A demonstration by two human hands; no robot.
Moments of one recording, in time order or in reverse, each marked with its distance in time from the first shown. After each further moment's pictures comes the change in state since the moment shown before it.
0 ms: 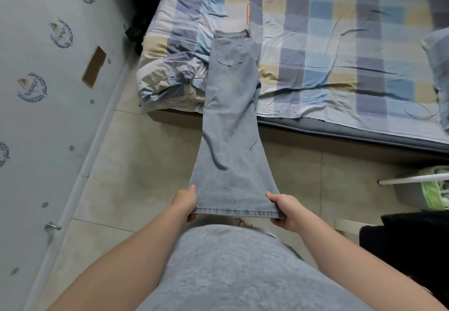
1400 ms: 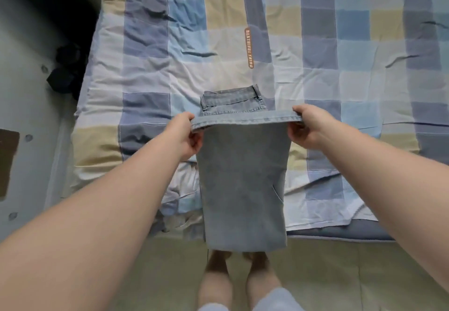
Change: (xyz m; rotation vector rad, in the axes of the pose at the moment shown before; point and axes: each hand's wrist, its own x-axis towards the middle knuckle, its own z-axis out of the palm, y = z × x) left_hand 0.348 0.696 0.017 -0.401 -0.321 -0.068; right_hand 0.252 -0.714 0.152 0.381 0.193 -0.201
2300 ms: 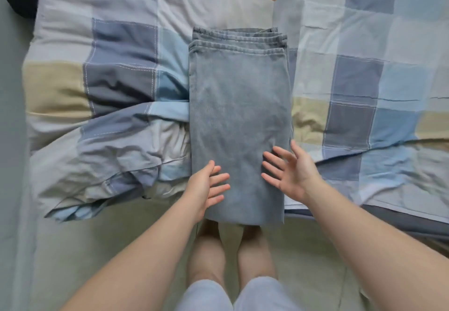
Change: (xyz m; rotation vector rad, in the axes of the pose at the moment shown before) left_hand 0.067 -0.218 -0.017 0.089 -0.044 -0.200; right_hand 0.098 0.181 -0.061 0.037 -0.207 0.295
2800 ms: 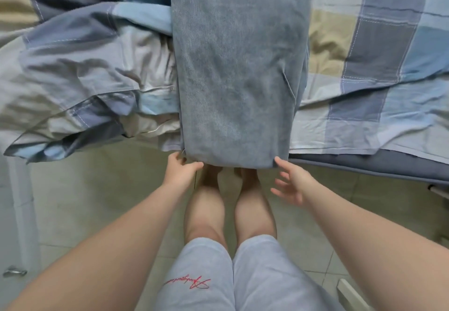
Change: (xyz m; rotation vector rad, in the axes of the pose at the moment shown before) left_hand 0.058 -0.135 -0.065 0.301 0.342 0.062; right_hand 0.043 0.156 -0.119 -0.216 0.263 0.251
